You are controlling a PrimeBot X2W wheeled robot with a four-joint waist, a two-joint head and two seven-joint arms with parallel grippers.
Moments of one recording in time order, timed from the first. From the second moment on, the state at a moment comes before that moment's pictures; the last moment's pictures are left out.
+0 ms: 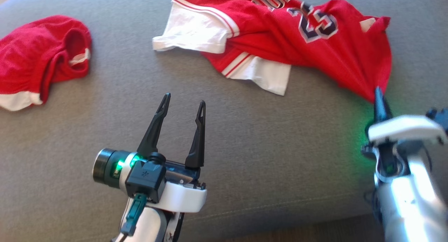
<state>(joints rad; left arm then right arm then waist) -0.10 0.07 -0.47 -0.13 -0.02 0.20 -0.26 -0.50 -0.07 -0.18 0.73 0.85 0.13 -0.10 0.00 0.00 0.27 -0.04</state>
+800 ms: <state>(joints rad) -0.04 0.08 -0.47 -0.13 -0.02 0.19 -0.26 -0.15 -0.04 -0.23 0.42 0.79 0.13 0.07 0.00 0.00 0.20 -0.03</state>
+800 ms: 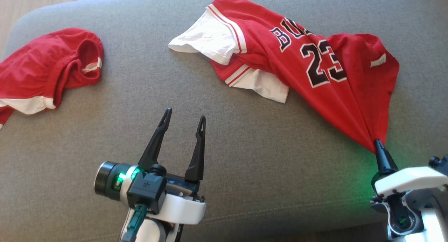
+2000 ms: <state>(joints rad) -0.11 0.08 -0.49 -0.12 -0.01 0.18 -0.26 -0.58 -0.04 -0.53 0.74 0.24 0.13 -0.03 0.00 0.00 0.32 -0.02</state>
